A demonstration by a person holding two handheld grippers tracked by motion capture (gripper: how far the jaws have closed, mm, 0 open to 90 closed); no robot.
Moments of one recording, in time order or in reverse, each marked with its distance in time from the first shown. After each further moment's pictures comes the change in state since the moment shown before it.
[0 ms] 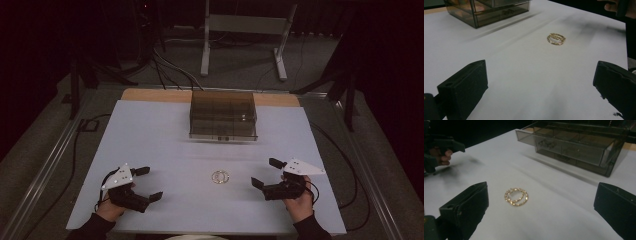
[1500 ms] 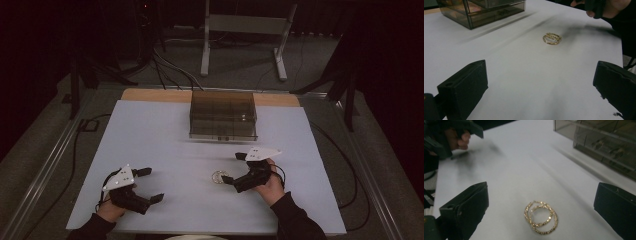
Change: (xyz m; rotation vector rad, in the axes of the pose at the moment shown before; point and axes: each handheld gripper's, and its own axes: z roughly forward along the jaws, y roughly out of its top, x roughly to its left) left arm -0.003 0.001 0.001 0.002 -0.022 0.015; right arm 0.018 0.022 0.086 0.158 0.207 -0.112
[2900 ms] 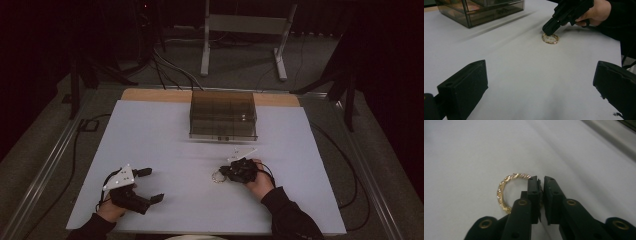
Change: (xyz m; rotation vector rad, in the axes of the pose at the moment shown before) left arm 0.001 -0.001 0.001 0.002 -0.012 -0.008; right arm -0.012 -0.013 0.051 0.279 -0.084 -0.056
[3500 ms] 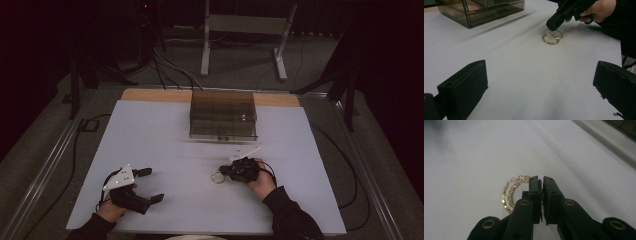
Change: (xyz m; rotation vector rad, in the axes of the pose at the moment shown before) left arm 0.000 0.000 0.000 0.001 0.003 0.002; right arm 0.002 0.006 -0.013 -0.032 0.050 0.004
